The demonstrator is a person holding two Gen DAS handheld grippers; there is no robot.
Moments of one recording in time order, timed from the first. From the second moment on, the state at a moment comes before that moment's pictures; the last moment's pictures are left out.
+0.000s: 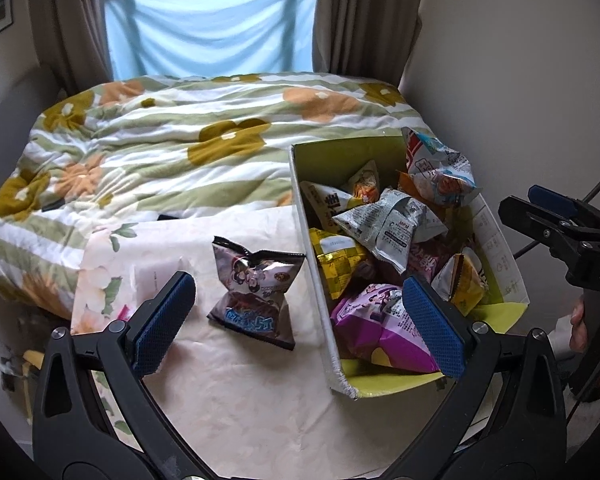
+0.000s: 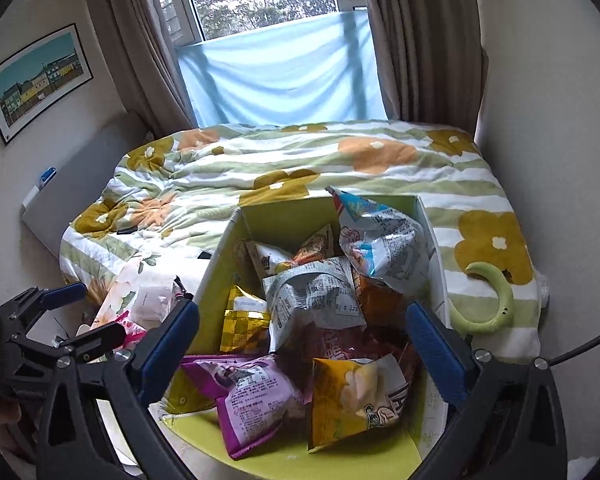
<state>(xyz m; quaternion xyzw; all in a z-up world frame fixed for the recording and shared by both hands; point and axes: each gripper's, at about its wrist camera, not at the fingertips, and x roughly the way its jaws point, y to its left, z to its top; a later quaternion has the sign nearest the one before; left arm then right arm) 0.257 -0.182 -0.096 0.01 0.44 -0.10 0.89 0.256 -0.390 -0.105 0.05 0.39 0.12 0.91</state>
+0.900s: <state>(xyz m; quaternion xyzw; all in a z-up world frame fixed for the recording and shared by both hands) 0.212 0.061 -0.121 0.00 0.49 -0.09 0.87 0.193 -0.200 -0.099 0.08 0.36 0.12 0.92</state>
